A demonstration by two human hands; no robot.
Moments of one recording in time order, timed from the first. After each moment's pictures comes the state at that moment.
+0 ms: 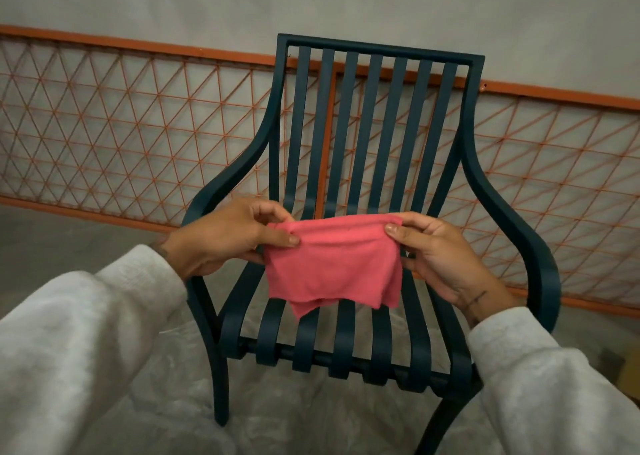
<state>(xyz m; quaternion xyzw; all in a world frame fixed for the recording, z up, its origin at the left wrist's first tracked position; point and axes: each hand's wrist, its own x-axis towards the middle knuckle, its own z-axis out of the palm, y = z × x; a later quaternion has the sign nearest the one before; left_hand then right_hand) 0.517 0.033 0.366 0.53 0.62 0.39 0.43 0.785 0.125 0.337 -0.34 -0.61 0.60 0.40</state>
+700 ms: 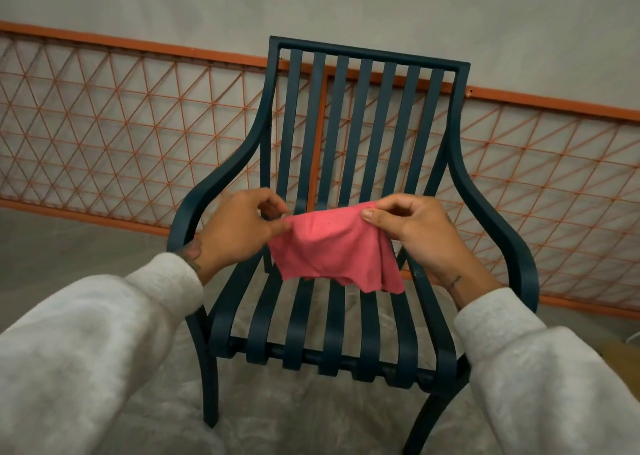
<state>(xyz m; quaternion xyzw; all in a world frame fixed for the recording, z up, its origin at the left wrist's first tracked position) 0.531 0.047 0.352 0.62 0.68 0.38 0.11 0.774 0.121 0.363 -0.39 -0.73 0.40 0.40</state>
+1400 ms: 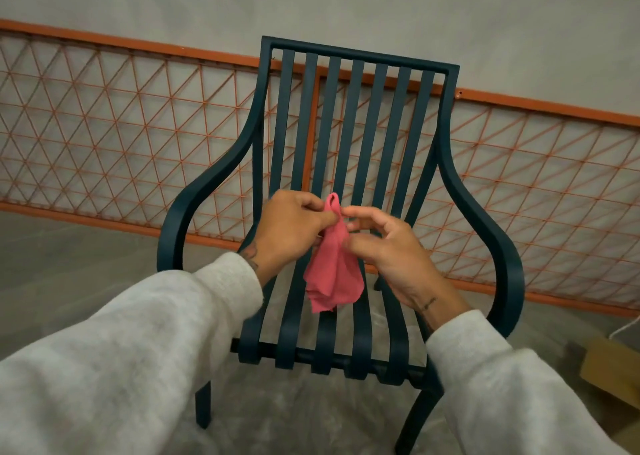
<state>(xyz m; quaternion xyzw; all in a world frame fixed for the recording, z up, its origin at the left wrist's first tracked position) 0.599 0.064 0.360 0.53 0.59 0.54 0.28 0.762 0.100 0.341 -0.34 -0.67 0.54 0.39</state>
